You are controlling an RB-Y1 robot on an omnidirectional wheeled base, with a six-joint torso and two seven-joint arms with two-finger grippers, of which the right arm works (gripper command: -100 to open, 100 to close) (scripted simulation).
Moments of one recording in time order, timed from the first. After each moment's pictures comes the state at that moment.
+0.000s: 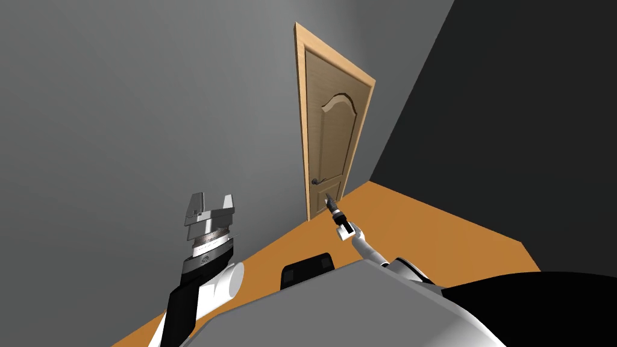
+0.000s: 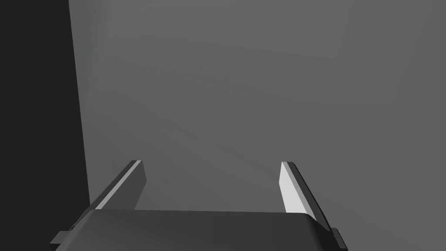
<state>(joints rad) -0.11 -0.24 0.12 -0.95 -0.06 -0.71 -0.12</state>
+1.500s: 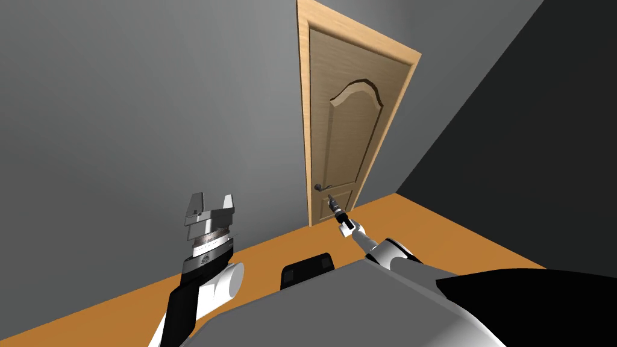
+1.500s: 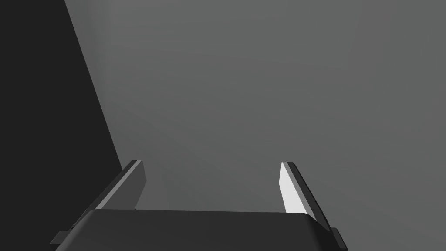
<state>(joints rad) -0.28 -0.29 0.14 -0.60 -0.10 -0.73 -0.15</state>
